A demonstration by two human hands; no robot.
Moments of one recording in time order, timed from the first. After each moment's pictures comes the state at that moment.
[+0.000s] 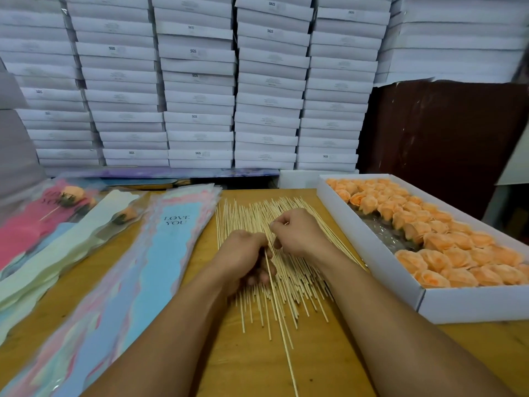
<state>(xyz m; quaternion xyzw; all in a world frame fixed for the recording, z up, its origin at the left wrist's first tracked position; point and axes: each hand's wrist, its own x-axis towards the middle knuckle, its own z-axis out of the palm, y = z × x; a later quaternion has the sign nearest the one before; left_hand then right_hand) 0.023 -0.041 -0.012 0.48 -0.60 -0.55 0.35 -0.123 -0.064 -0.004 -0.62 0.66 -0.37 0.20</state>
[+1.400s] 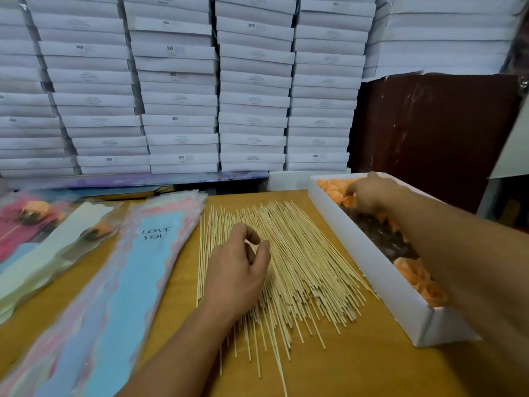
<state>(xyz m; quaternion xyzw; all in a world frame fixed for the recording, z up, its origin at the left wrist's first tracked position) 0.006 -0.044 -0.029 0.44 -0.74 -0.17 0.48 -0.325 -0.149 0.038 -0.59 0.80 0.02 -0.09</state>
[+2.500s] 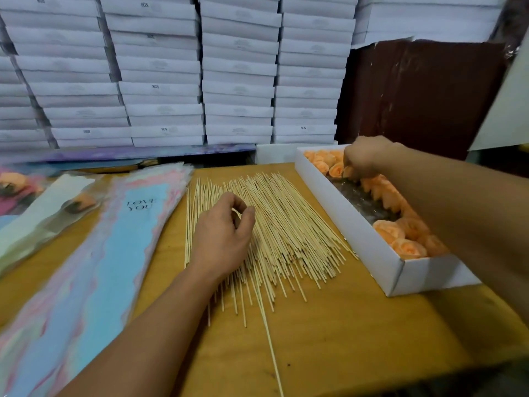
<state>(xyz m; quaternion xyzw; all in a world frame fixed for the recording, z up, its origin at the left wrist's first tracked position) 0.005 -0.044 -0.030 0.46 -0.74 -0.18 0.47 -0.330 -0.130 0.060 -0.64 0.74 0.12 -0.19</state>
